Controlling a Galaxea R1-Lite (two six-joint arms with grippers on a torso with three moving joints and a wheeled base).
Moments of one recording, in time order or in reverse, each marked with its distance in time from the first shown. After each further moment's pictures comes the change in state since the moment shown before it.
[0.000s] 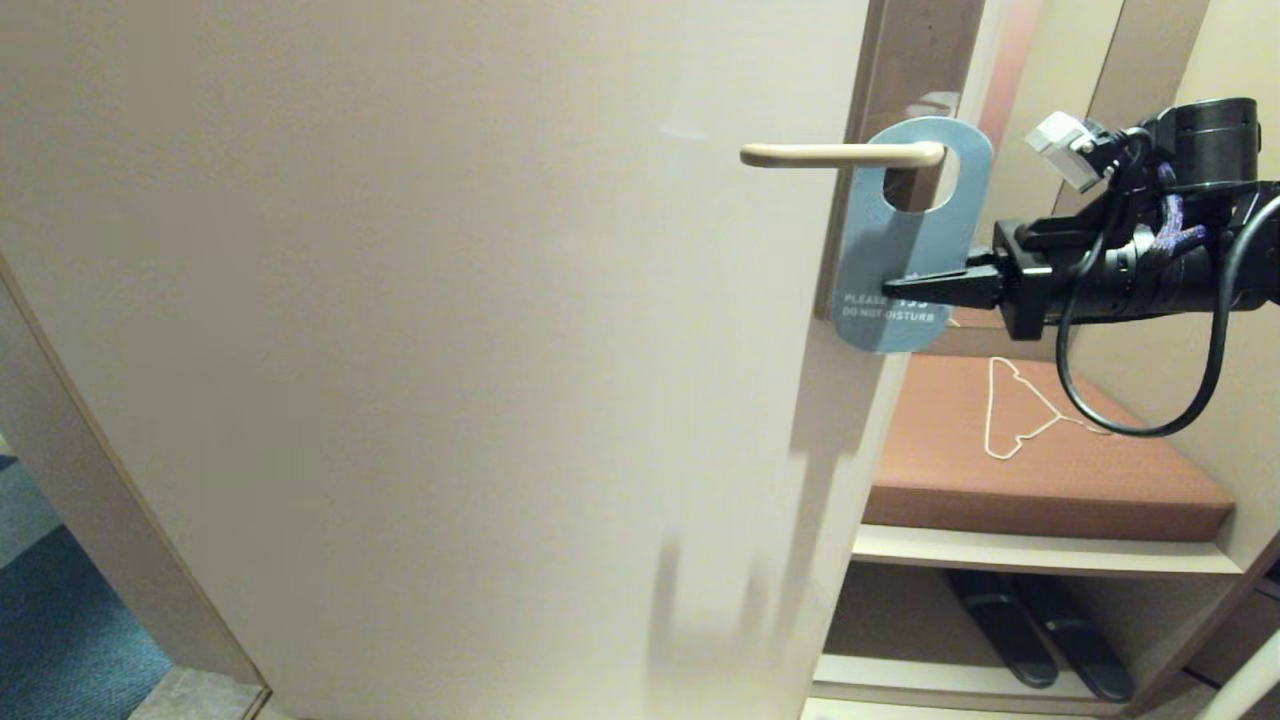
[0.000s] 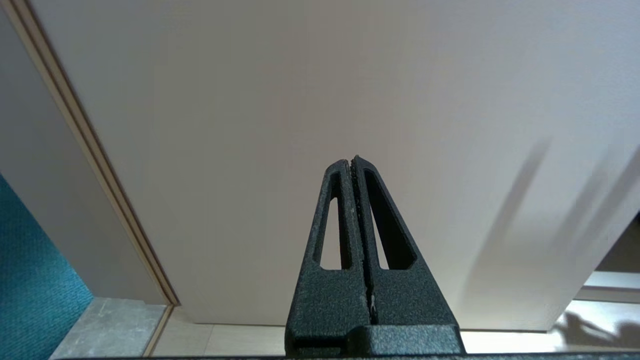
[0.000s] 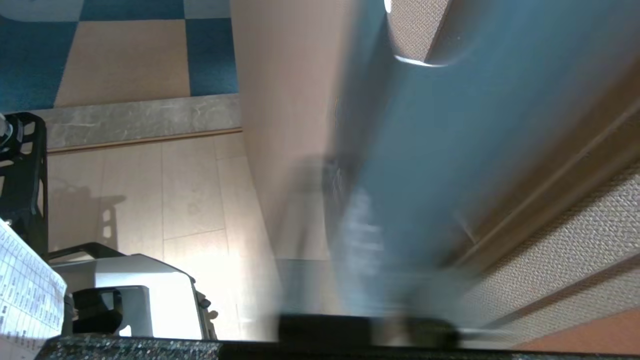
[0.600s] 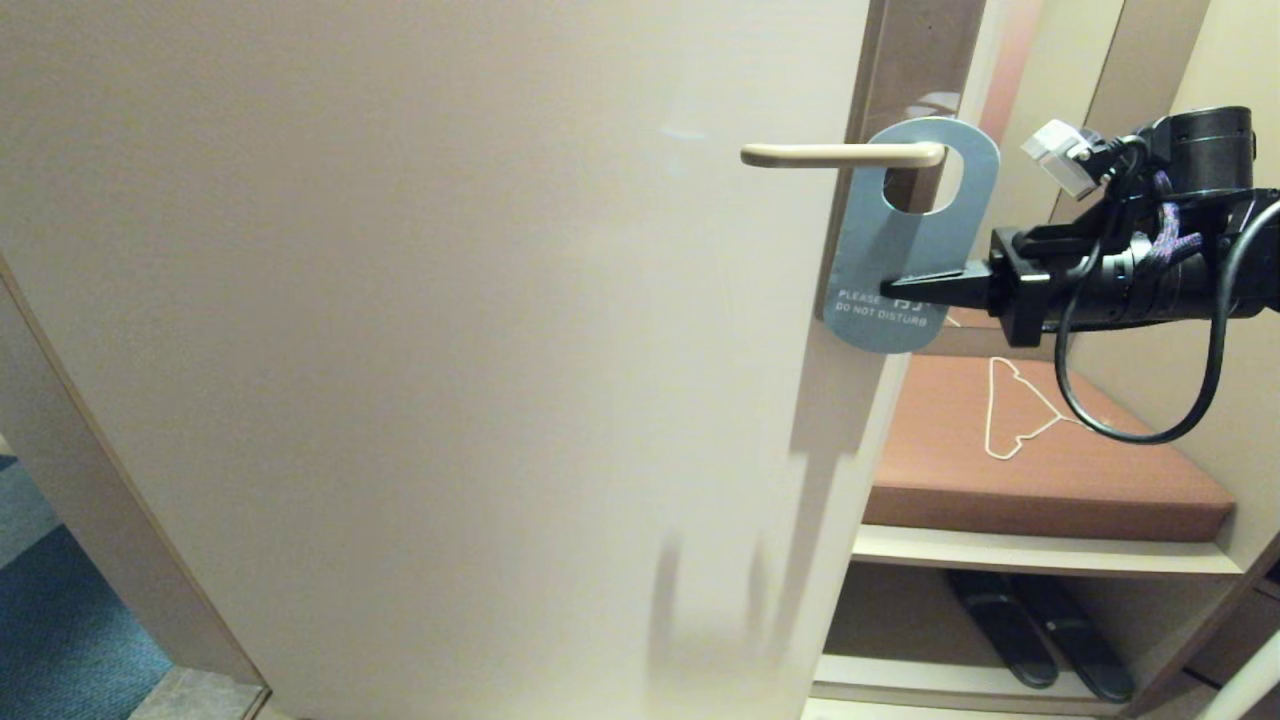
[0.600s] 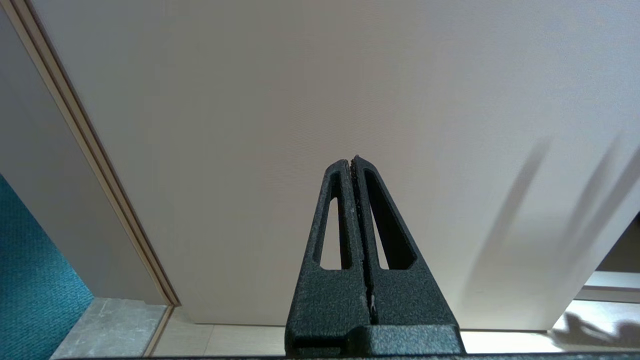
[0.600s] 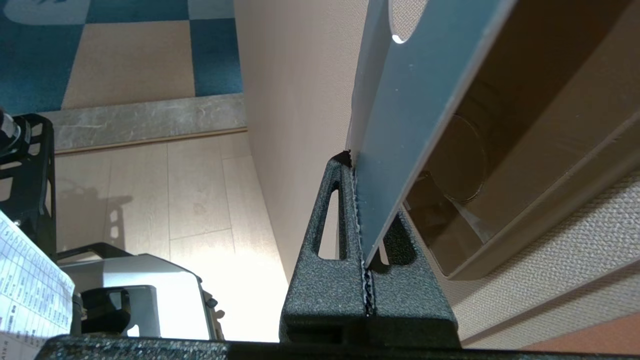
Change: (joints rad) left arm 0.000 0.000 0.000 0.000 0.000 0.000; right arm 0.001 -0.003 0.023 0.000 0.001 0.000
